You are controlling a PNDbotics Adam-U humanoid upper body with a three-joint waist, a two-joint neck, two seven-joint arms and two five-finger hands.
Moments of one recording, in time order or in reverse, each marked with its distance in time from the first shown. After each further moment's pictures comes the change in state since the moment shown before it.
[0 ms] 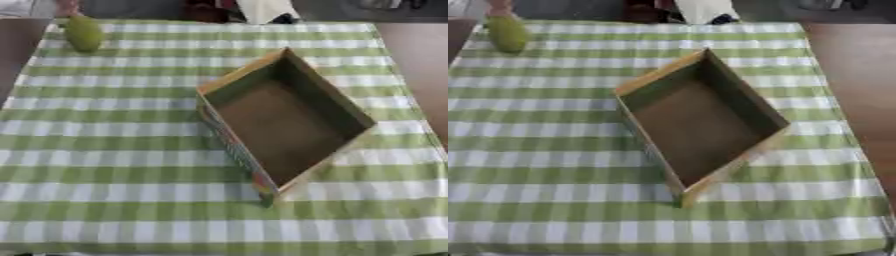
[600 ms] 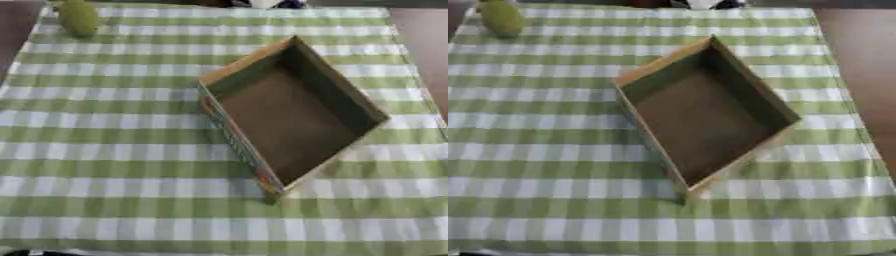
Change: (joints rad) left arm -0.127 0.205 -0.101 0.321 -0.081 -0.088 0.029; right arm -0.008 -0.040 -0.021 0.039 0.001 -0.054 -0.025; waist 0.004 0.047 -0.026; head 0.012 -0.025
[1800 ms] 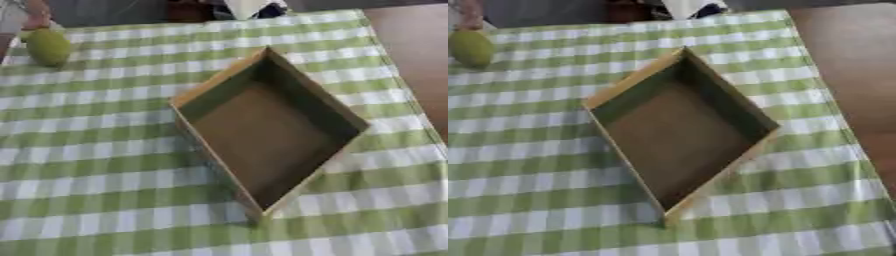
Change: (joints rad) left arm -0.400 0.138 -0.494 1.007 -0.395 -0.204 0.211; right arm -0.035 -0.020 0.012 0.037 -0.015 -0.027 0.050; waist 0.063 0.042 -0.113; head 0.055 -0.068
